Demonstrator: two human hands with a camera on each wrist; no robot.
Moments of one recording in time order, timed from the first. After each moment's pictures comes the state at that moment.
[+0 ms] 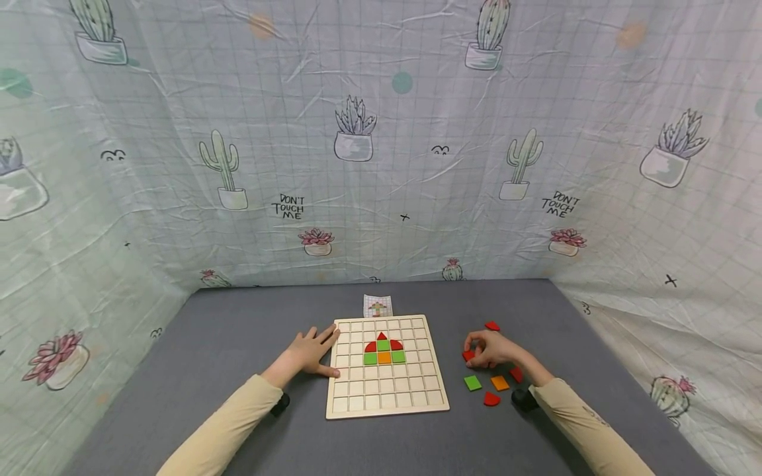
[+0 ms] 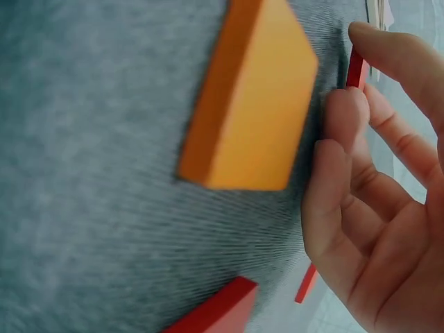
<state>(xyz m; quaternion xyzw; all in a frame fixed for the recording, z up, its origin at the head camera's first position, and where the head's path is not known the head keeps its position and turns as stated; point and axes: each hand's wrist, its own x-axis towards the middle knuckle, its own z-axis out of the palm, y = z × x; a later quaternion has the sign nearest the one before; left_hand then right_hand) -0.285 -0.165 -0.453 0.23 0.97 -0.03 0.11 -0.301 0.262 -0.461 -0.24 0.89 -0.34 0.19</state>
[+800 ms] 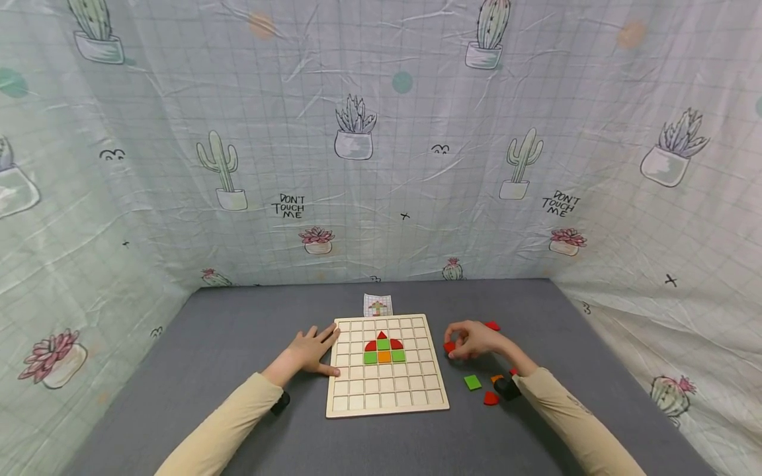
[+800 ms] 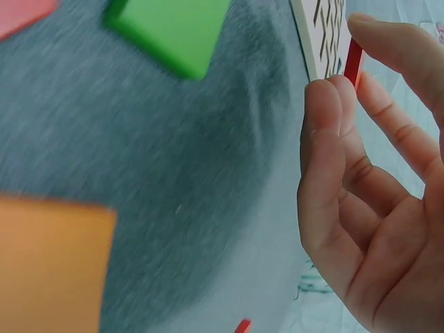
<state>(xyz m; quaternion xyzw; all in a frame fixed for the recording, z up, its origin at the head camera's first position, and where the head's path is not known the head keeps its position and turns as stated) -0.284 -0.164 -0.453 0.22 0.97 -0.03 0.12 -0.307 0.227 -0.439 -0.28 0.86 -0.36 0.22</state>
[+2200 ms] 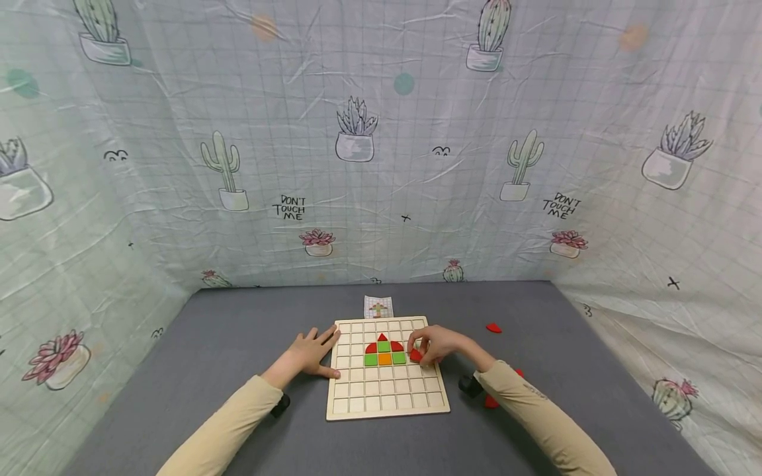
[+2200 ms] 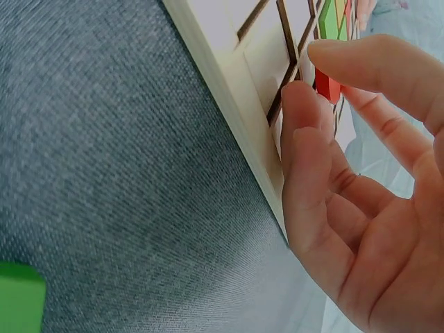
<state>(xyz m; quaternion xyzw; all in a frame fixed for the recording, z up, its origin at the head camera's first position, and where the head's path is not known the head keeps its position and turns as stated) -0.285 -0.165 -0.457 0.22 0.97 -0.04 0.11 -0.315 0.150 -0.443 -0.30 0.88 -0.29 0.24</state>
